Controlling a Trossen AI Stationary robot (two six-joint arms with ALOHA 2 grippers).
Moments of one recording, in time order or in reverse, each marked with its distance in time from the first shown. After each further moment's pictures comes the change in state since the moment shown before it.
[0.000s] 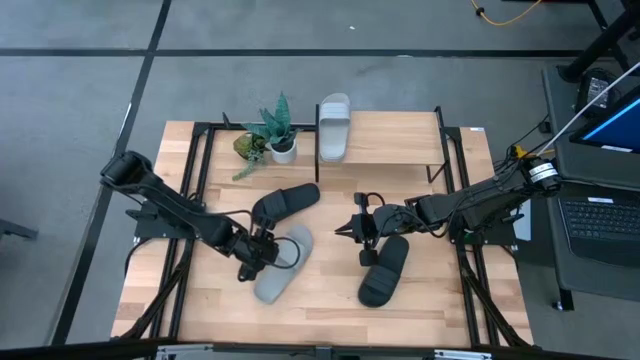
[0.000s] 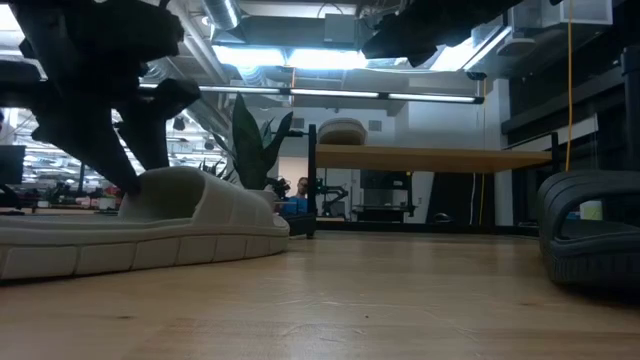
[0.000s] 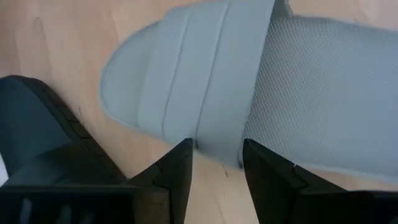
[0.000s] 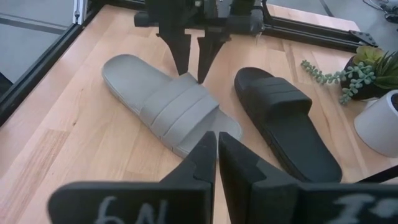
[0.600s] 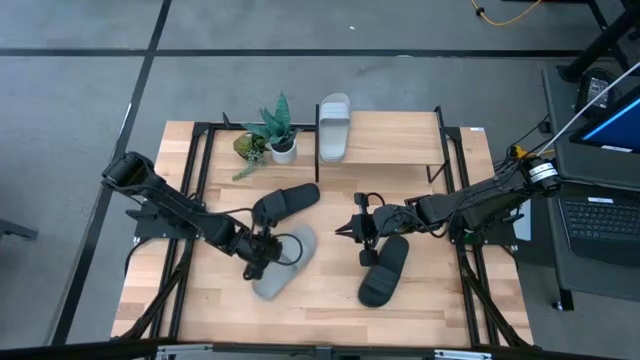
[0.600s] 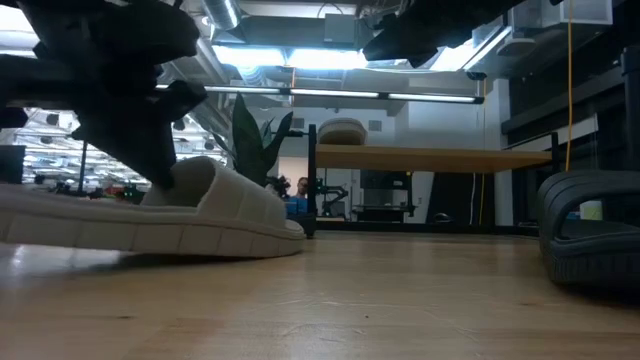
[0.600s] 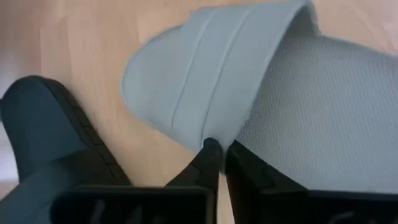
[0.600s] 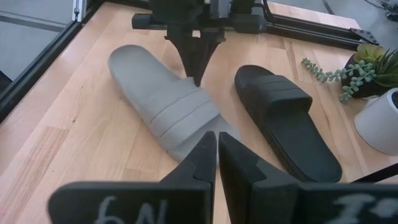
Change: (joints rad) left arm 0.027 0.014 0.000 0.067 -0.027 -0.053; right arm 0.000 0.000 0.000 -0.008 0.000 0.000
